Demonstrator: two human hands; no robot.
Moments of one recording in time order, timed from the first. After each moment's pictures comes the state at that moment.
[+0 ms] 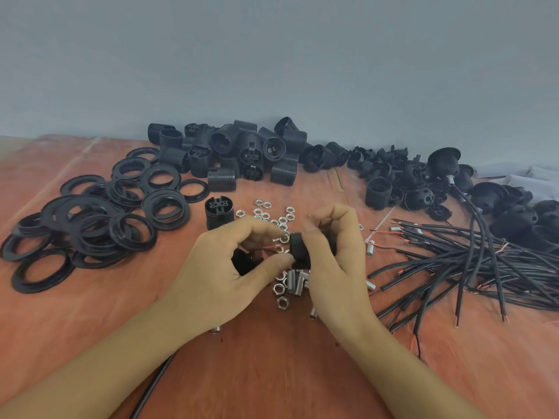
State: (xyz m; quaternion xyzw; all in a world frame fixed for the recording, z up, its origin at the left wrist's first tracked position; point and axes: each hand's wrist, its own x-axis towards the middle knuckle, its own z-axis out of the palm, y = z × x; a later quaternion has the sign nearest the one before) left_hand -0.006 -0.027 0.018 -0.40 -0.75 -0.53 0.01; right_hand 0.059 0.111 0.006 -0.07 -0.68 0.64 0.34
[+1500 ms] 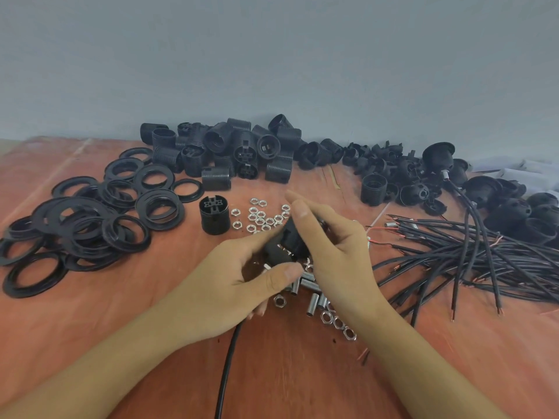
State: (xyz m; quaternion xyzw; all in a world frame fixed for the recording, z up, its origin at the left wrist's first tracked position) left_hand -0.002 -0.020 0.020 -0.44 -0.68 -0.54 -0.23; right_hand 0.060 0.124 0.023 -0.08 -0.71 0.64 0.28
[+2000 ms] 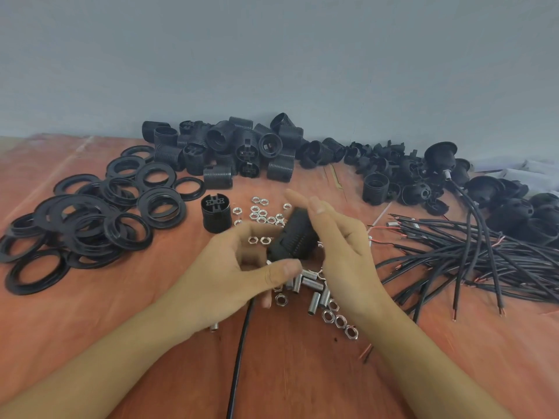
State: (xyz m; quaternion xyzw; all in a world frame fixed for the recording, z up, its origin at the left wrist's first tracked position) left_hand -0.004 -0.020 0.017 -0.32 -0.67 -0.61 -0.26; right_hand 0.063 0.126 0.024 -0.05 -0.72 0.66 0.23
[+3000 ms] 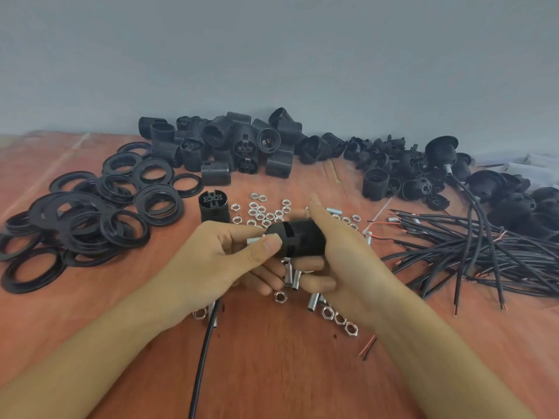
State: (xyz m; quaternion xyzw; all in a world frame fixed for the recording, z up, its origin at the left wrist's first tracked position) left_hand -0.012 -0.023 0.024 -0.29 -0.62 -0.65 -0.32; right_hand 0.064 0.127 0.039 -0.24 -0.54 0.81 0.02
